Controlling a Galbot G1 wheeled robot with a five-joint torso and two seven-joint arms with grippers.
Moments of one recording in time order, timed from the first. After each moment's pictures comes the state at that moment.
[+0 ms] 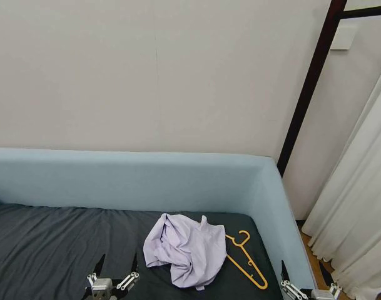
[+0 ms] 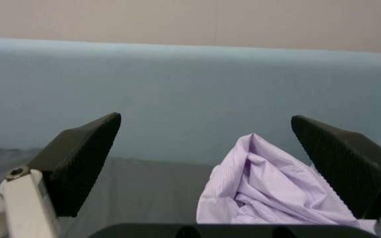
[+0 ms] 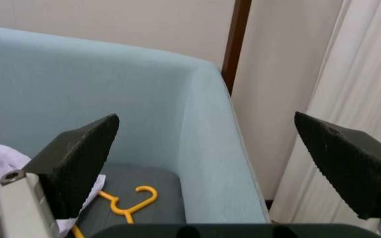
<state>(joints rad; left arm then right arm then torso) 1.73 -1.29 -0.44 -1.98 -0.17 -0.35 -0.23 -1.80 1.40 0.63 2.00 0.04 0.36 0.14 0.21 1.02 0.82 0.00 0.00</state>
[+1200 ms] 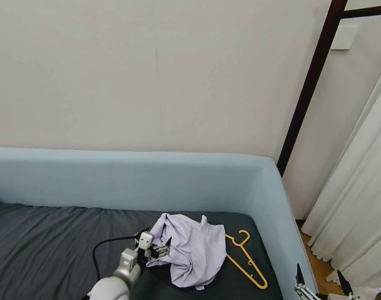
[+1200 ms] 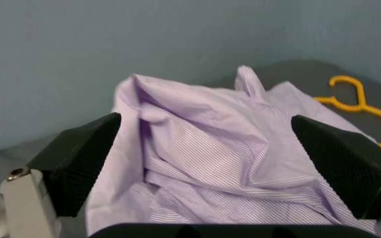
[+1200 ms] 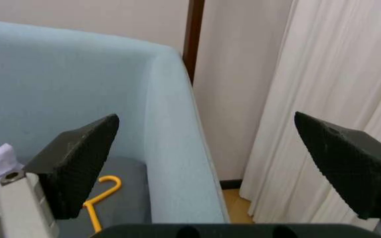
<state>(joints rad) 0.87 -0.89 0.27 -1.68 -0.64 0.15 -0.30 -1.83 1.45 0.71 2.03 0.08 0.32 0.16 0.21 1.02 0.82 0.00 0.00</state>
